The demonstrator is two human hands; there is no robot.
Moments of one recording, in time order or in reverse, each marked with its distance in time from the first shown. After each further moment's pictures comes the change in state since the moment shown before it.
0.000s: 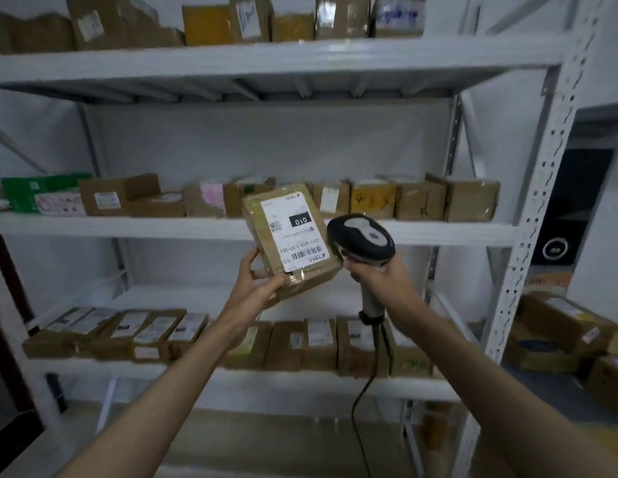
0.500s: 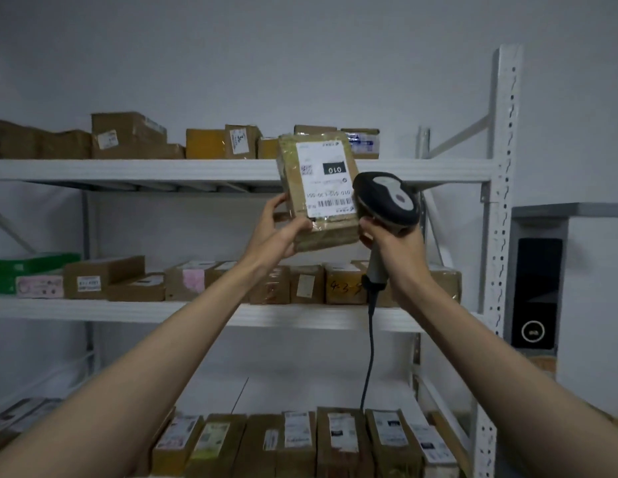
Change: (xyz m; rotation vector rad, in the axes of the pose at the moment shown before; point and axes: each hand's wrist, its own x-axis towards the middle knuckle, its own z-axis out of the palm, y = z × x) left_hand 0.067 0.220 0.064 -0.020 -0.053 0.404; right_hand 0.052 -0.166 -0.053 0.172 0.158 -0.377
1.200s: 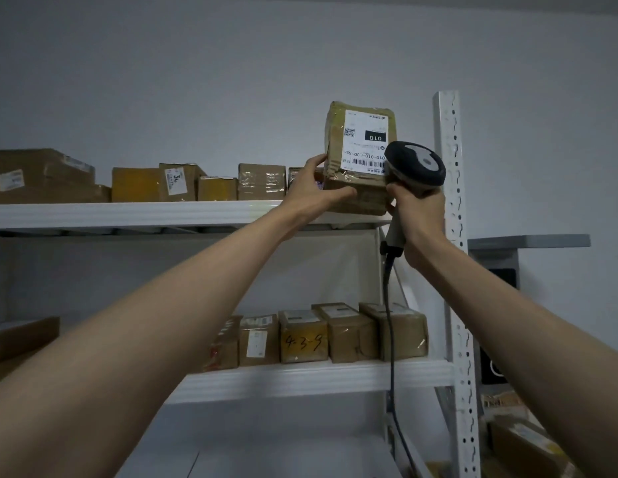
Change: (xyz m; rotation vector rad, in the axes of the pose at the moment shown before) left_hand 0.159 0.072 0.119 0.265 -0.134 0.260; right_hand 0.144 -0.045 -0.069 -0.052 0.376 -0.153
